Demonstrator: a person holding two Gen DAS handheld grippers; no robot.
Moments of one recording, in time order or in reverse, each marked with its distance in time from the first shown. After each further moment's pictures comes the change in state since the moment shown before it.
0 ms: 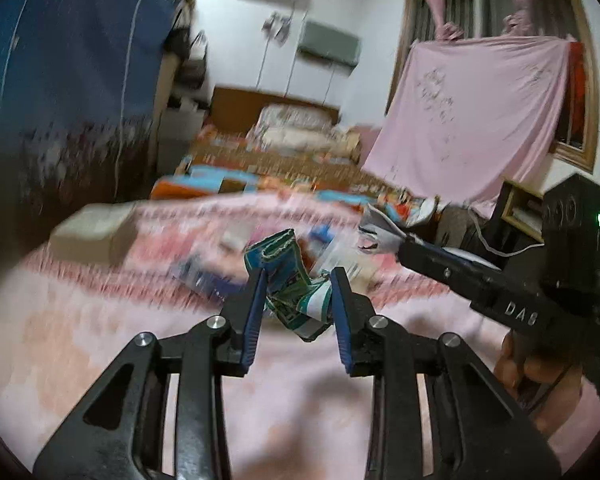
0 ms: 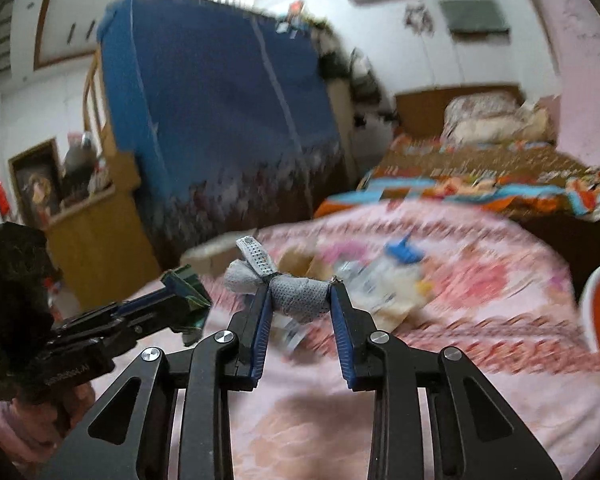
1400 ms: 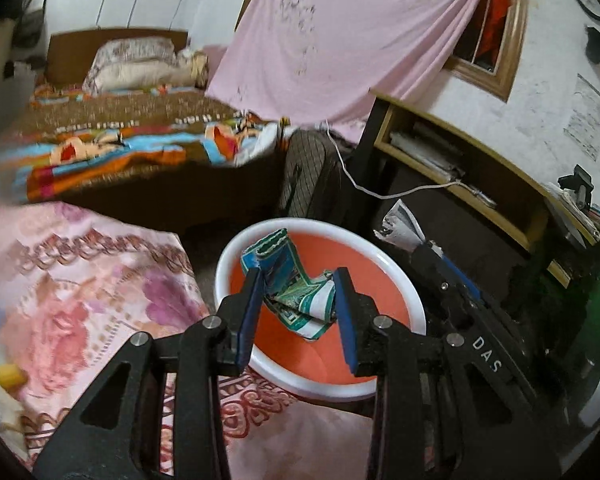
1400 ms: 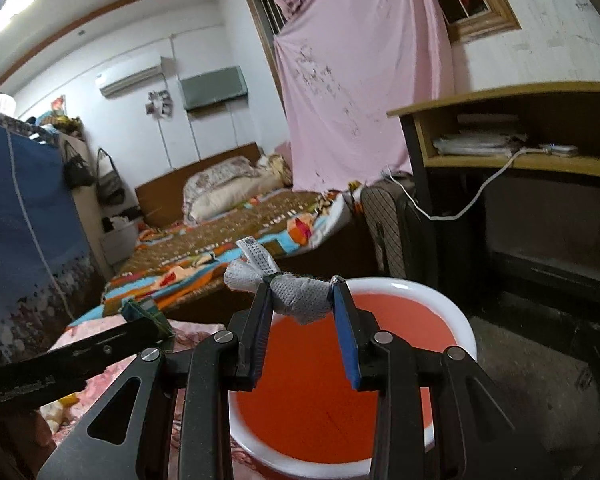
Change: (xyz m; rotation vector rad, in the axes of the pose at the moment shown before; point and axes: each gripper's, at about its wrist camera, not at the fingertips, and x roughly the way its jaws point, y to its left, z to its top) left arm 0.193 -0.234 0.028 0.132 0.357 -0.481; right arm -0.129 -0.191 -0.007 0.336 -0.266 -0.869
